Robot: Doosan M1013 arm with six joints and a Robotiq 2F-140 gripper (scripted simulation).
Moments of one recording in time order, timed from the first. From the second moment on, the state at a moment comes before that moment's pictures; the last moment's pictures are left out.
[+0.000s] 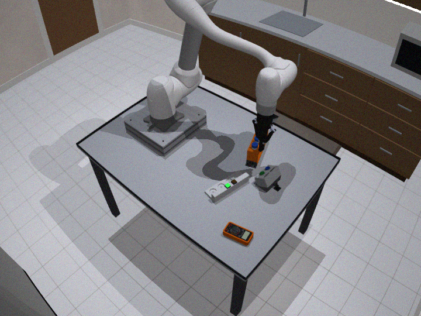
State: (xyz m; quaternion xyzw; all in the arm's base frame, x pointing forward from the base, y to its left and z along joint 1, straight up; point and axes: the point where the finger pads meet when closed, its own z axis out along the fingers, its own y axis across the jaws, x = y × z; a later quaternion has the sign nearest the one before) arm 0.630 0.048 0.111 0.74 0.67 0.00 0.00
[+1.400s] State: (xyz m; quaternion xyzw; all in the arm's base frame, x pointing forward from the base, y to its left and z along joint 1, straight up) arm 0.678 -0.009 0.036 0.74 0.67 0.00 0.00
